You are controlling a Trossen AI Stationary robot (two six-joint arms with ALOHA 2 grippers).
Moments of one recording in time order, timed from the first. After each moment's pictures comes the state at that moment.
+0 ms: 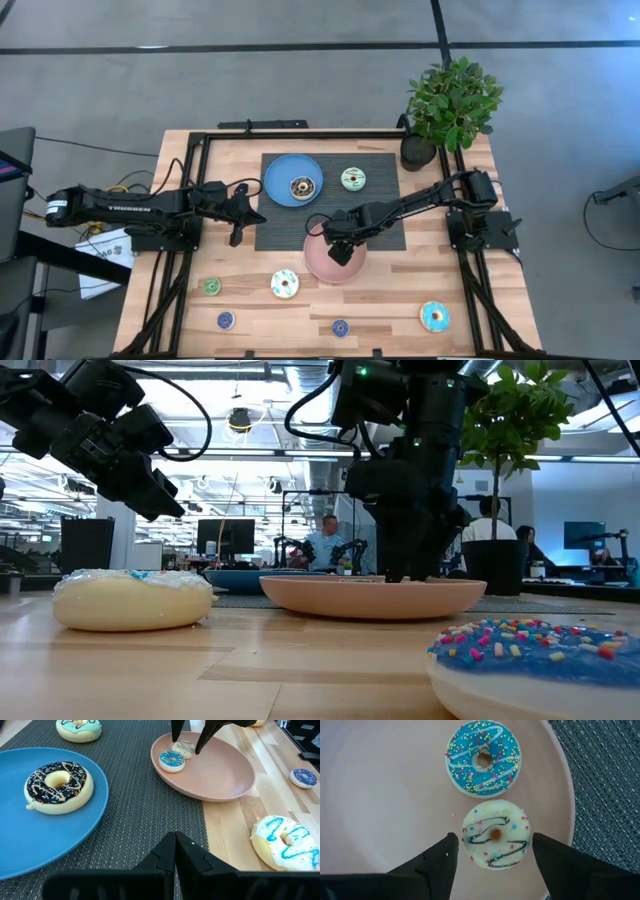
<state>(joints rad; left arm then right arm) 0.17 0.76 0.23 0.04 0.18 -0.05 0.15 1.93 1.31 -0.76 0.08 0.75</state>
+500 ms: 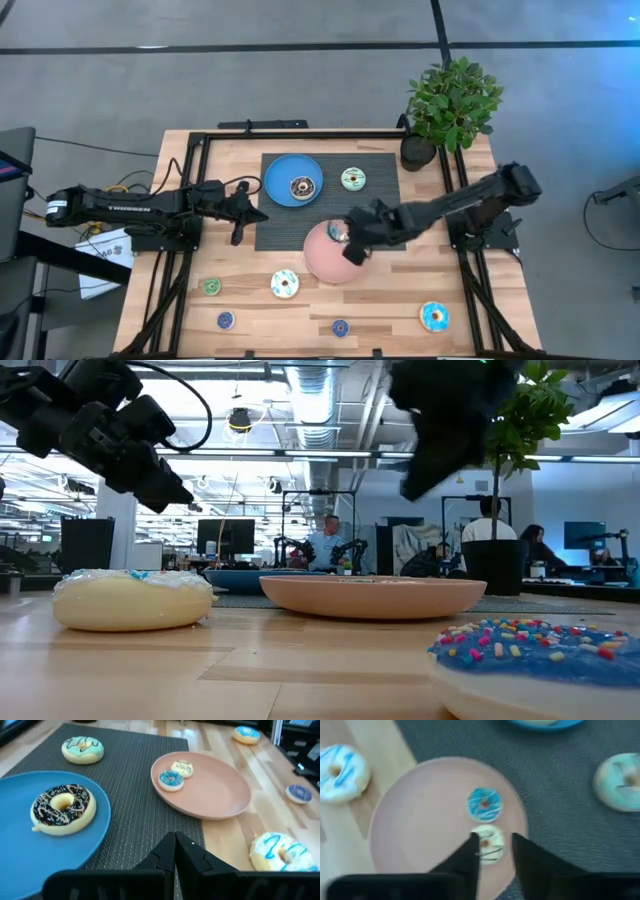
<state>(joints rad) 0.17 0.75 0.23 0.12 0.18 -0.05 0.28 1.60 1.13 -0.63 0.37 0.65</state>
